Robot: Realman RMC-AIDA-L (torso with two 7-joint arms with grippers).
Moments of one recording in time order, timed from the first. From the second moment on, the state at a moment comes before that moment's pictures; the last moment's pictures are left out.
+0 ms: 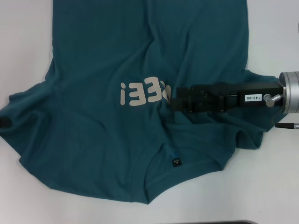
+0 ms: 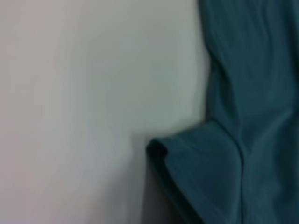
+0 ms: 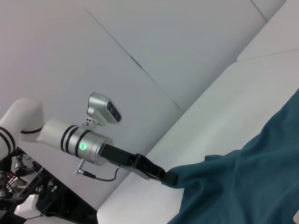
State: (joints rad) left arm -0.41 -2.00 -2.67 -0.96 -0.62 1.66 -2.48; right arm 0.47 2.05 -1.05 -0.62 -1.72 -1.62 1.84
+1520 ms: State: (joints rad) left arm -0.58 -2.13 -2.65 -0.80 -0.83 1.62 -2.55; right arm 0.48 2.04 -1.04 -0.62 -1.75 -1.59 1.82
